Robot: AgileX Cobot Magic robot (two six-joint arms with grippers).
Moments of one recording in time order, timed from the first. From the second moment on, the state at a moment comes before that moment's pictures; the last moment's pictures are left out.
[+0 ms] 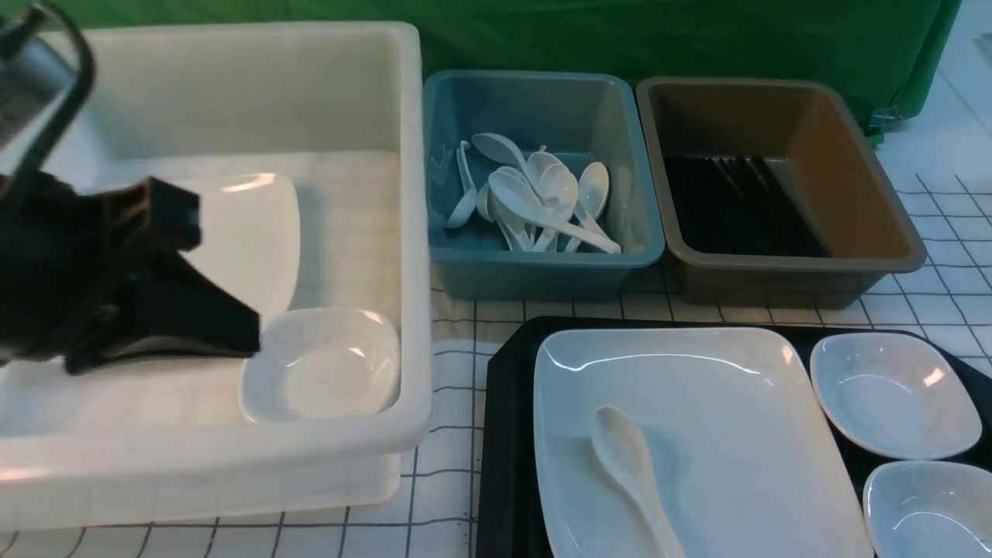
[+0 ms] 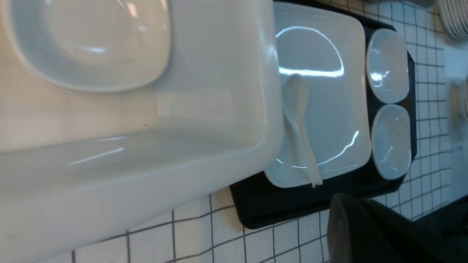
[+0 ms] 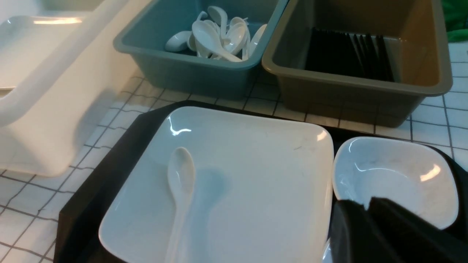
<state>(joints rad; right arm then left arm) 0.33 0.23 -0.50 0.06 0.71 0.00 -0.11 1.08 -1.05 -0.60 1.14 -0.09</state>
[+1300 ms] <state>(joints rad) 0.33 0.23 -0.48 0.06 0.71 0.00 -0.95 1.98 -1.38 -0.20 0.76 -0.64</state>
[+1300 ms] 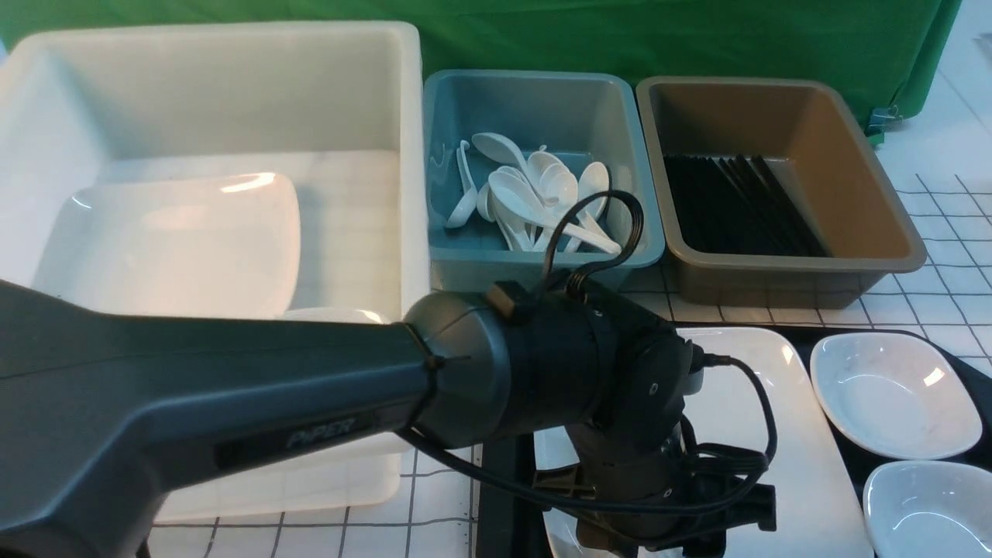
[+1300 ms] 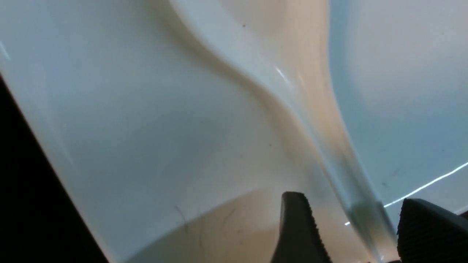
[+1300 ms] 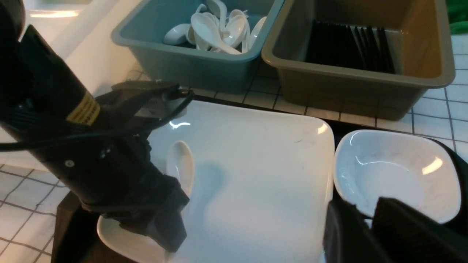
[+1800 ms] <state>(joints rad) 0.33 0.23 -0.48 0.06 0.72 0.00 -0.95 2.03 -1.39 -0.19 0.69 -0.68</state>
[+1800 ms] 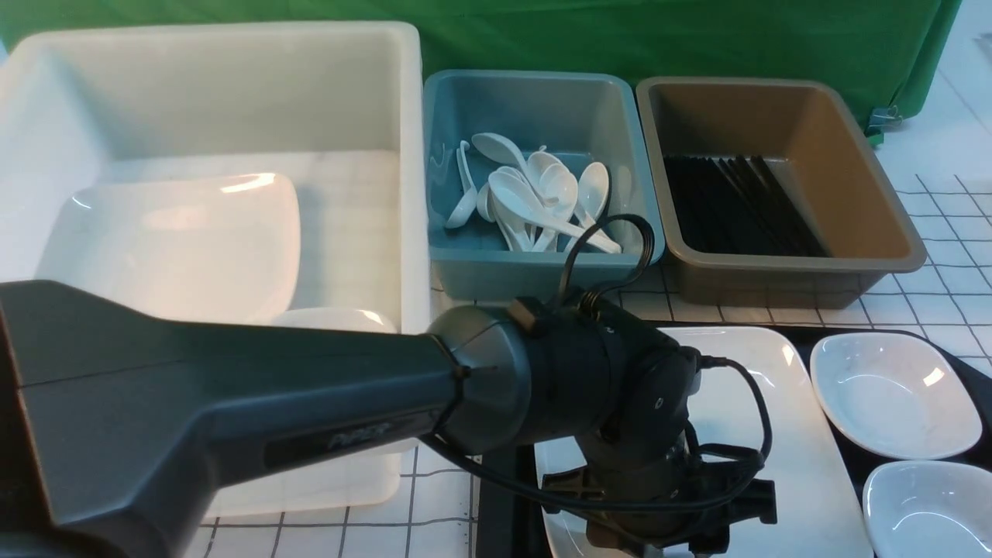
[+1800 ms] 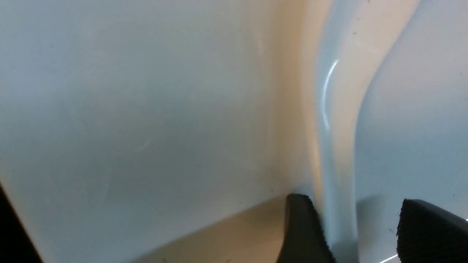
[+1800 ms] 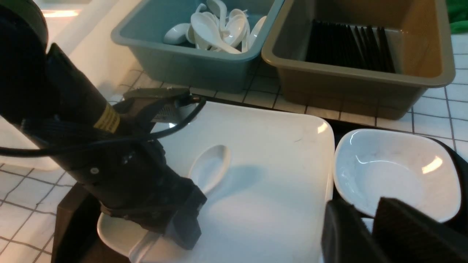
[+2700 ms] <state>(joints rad) 0.33 0.23 -0.48 0.06 0.72 0.01 -0.83 1.75 -1.52 -0.03 0.71 -0.63</state>
